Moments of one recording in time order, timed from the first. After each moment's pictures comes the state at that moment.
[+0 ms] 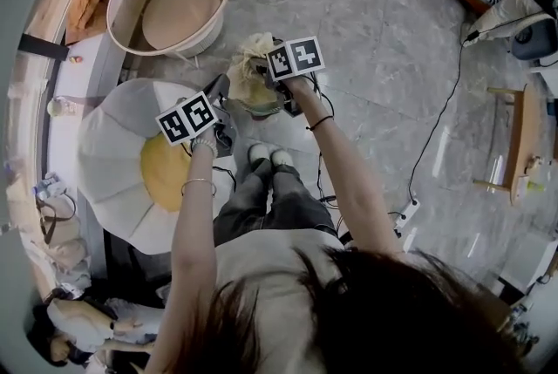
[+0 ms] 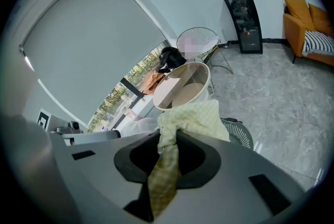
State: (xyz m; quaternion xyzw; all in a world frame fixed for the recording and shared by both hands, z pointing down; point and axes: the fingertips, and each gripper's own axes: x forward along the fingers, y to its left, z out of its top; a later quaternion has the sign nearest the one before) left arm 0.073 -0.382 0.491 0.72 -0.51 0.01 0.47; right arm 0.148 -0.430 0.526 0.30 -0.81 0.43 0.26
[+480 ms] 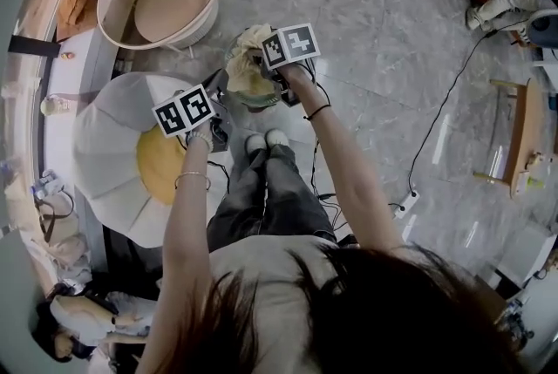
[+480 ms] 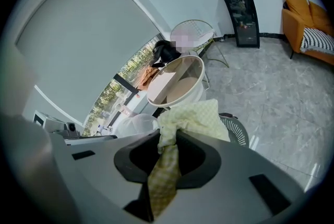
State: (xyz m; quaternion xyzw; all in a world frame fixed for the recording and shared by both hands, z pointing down) left arm 0.093 -0.394 0.515 0.73 -0.49 0.05 0.48; right arm 0.164 -0.450 0.552 0.31 -0.79 0.44 0.28
